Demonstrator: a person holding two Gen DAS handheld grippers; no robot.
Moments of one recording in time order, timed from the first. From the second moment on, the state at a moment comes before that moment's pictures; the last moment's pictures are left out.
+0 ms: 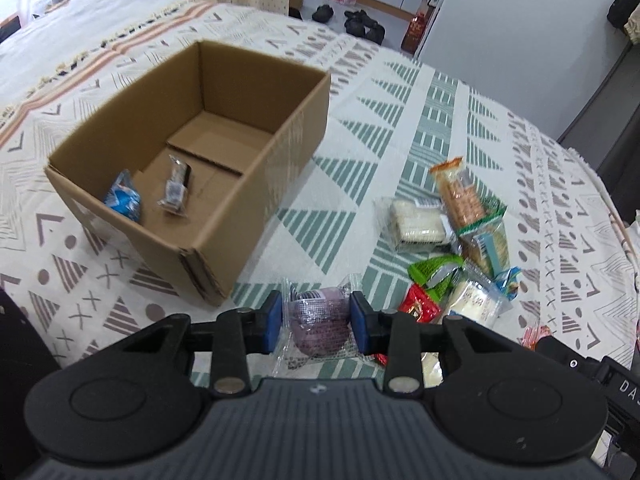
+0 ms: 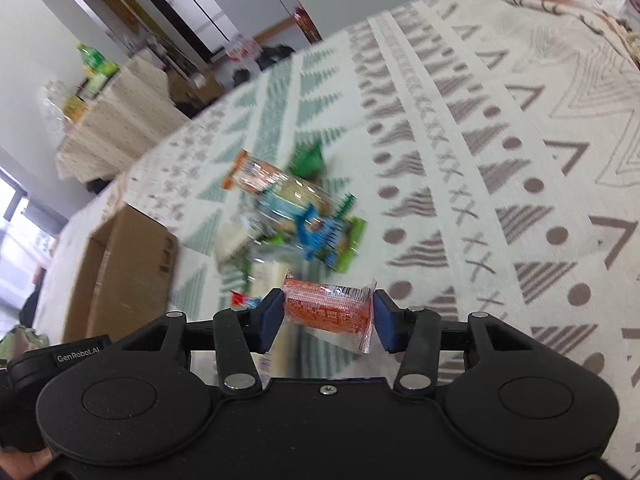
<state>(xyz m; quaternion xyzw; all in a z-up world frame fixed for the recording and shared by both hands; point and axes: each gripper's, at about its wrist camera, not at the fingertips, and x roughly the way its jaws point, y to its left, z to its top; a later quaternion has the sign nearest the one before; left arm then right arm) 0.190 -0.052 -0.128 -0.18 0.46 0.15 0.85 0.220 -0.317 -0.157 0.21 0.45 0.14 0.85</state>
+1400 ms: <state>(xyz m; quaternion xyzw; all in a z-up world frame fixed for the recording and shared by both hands) 0.139 0.016 -0.047 -0.19 0.38 0.20 0.88 0.198 -0.224 -0.106 0.22 0.31 0.27 0.88</state>
